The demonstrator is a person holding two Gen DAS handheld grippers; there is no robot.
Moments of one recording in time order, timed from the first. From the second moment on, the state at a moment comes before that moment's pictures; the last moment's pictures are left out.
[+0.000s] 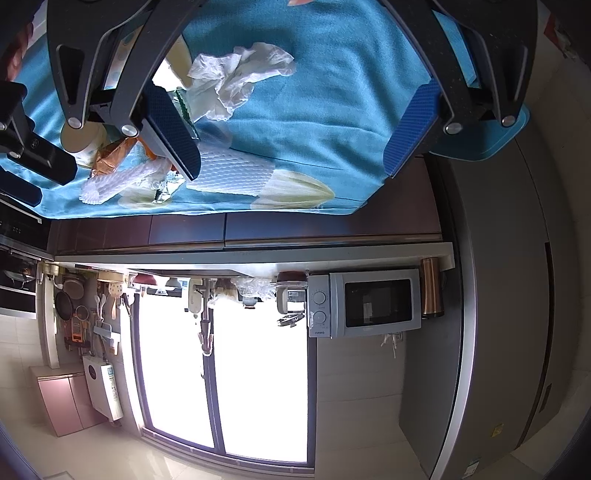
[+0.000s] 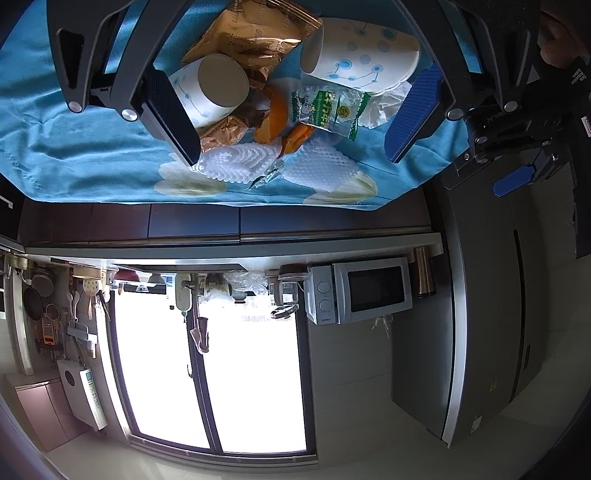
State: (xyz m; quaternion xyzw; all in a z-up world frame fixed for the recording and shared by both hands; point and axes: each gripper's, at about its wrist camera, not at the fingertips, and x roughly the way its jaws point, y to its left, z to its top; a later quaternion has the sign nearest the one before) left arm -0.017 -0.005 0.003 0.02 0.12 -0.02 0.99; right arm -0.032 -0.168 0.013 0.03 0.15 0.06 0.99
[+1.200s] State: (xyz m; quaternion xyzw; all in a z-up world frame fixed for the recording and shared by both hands) left arm -0.008 -0.053 -0.056 0.03 0.29 -0.27 0.92; right arm 0.024 -0.204 -0.002 0.02 0.22 0.03 0.97
